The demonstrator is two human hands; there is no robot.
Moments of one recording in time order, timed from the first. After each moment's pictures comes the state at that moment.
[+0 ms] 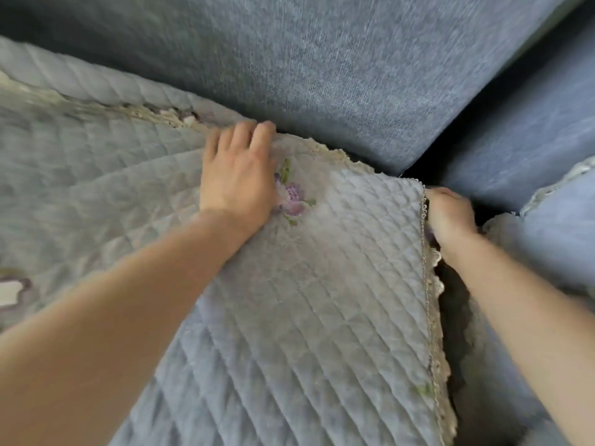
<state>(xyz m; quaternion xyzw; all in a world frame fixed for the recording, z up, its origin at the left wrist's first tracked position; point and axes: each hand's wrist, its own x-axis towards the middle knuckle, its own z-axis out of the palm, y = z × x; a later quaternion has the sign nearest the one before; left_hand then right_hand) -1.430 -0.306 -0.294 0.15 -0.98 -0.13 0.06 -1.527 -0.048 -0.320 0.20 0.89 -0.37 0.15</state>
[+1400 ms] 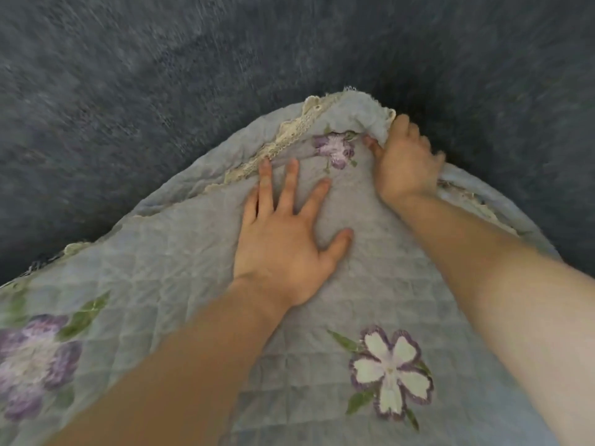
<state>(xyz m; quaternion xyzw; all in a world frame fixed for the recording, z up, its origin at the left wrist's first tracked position) -1.232 -0.604 -0.291 0.41 -0.90 -0.13 -0.01 -1.436 -0.606 -0.321 -0.39 0.92 -0.06 0.03</state>
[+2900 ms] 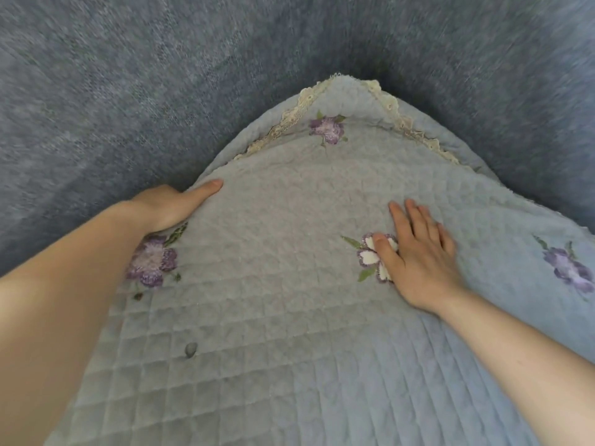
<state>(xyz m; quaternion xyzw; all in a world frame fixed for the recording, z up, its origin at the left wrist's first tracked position) -1.085 -0.687 -0.223 0.61 -0.71 -0.27 -0.22 -1.311 -0.390 -0.267 -0.39 0.90 -0.04 0.21</state>
